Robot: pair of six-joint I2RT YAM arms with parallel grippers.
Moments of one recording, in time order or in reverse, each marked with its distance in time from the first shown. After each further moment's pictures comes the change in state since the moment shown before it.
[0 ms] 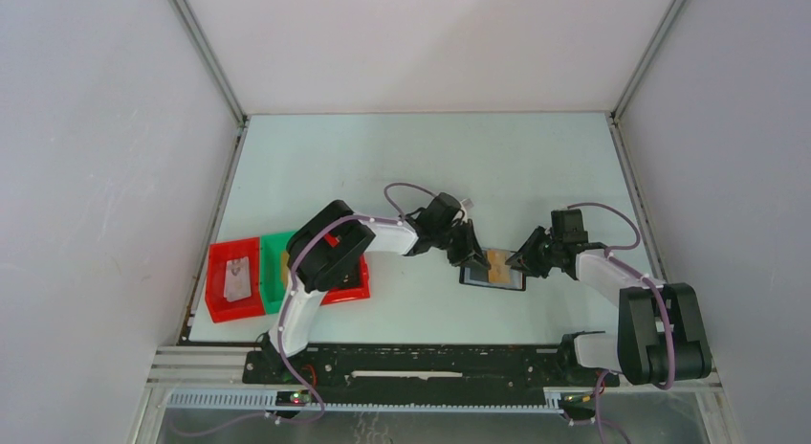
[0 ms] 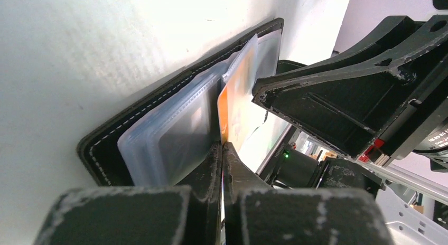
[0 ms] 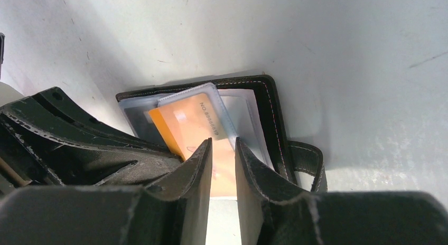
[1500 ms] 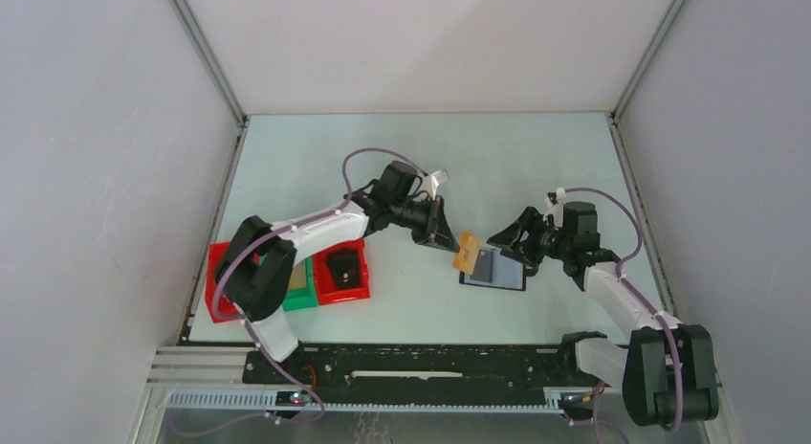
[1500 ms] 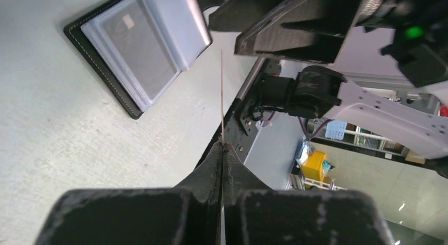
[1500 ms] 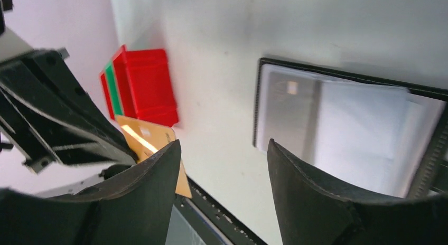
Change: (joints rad) left arm 0.142 -0.404 -0.102 -0.323 0.200 0.376; right arm -0.013 -0.195 -0.009 0.112 -0.312 -0.002
